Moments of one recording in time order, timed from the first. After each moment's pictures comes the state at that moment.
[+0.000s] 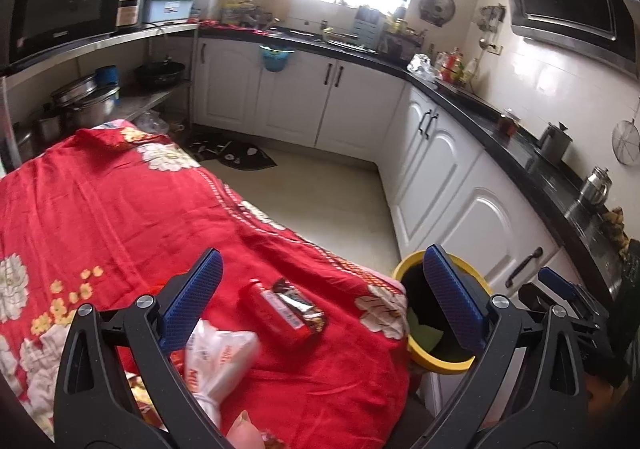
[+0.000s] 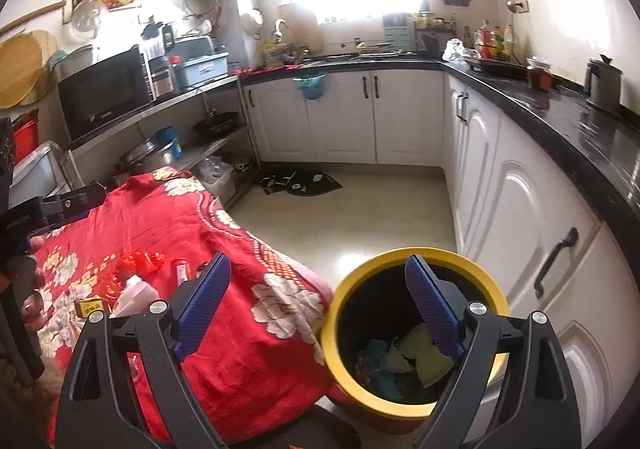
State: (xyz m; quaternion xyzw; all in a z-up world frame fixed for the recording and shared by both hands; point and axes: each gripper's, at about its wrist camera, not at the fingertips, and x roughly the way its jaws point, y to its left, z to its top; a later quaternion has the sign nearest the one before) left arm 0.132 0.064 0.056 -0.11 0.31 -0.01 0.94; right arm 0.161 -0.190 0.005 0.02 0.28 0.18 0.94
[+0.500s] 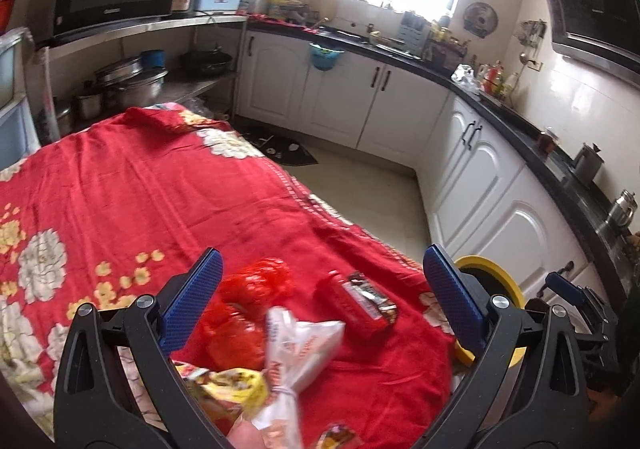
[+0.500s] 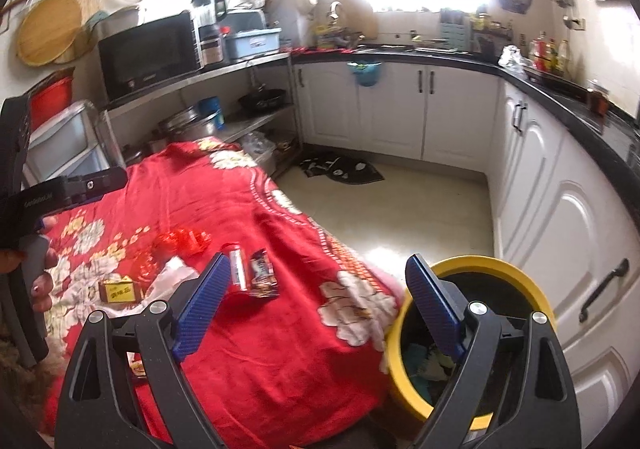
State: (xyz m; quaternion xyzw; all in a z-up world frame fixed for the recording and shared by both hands) left arm 0.112 0.132 0.044 -0.13 0.31 0.05 0.94; right arm 0.164 -0.109 -0.003 -0.03 0.29 0.26 0.92
